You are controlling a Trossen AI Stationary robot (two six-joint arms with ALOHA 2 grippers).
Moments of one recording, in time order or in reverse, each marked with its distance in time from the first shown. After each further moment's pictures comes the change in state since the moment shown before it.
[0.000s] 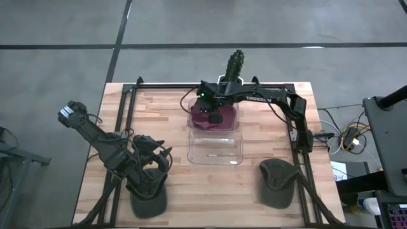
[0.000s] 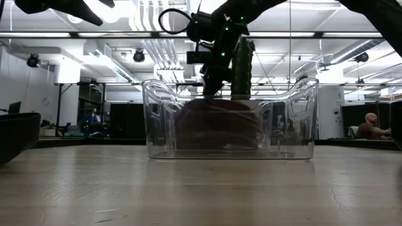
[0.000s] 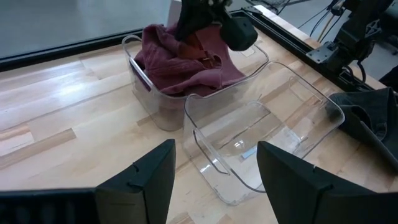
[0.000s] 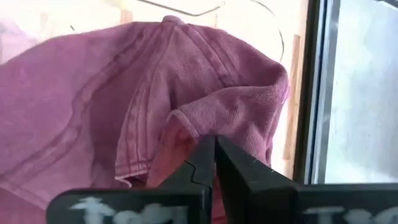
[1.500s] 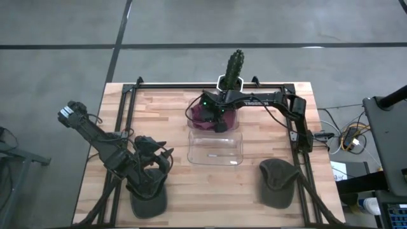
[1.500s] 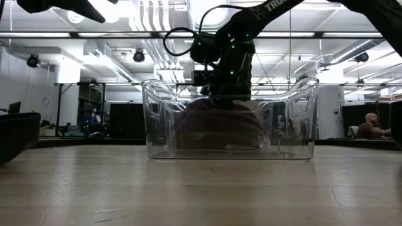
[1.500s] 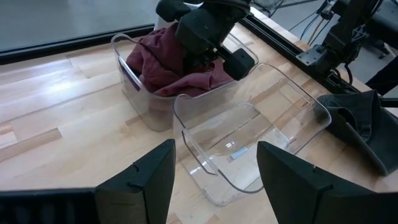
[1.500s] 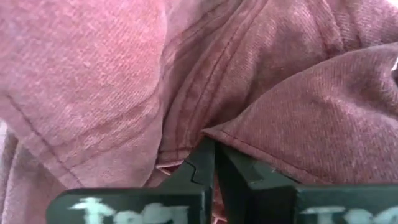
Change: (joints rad) left arm 0.000 0.000 -0.001 0.060 -0.002 0.028; right arm 0.006 0.002 -0.198 0.097 -0.141 -0.105
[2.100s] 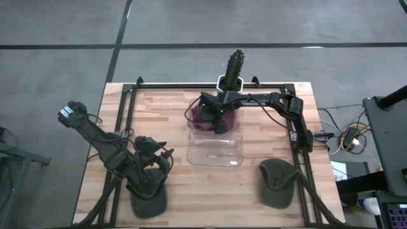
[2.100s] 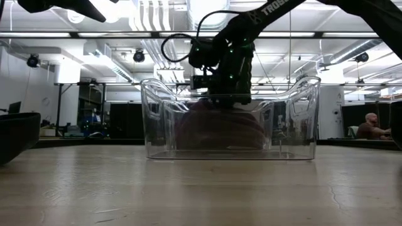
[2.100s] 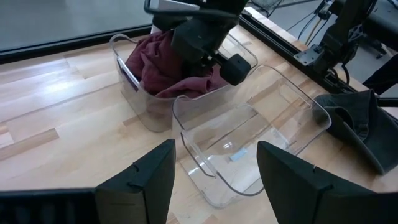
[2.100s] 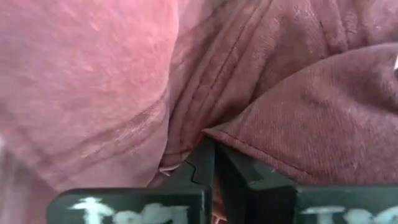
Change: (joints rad) left arm 0.000 0.000 0.000 0.014 0.000 0.013; right arm -0.001 0.037 0.013 -0.019 -0.033 0.004
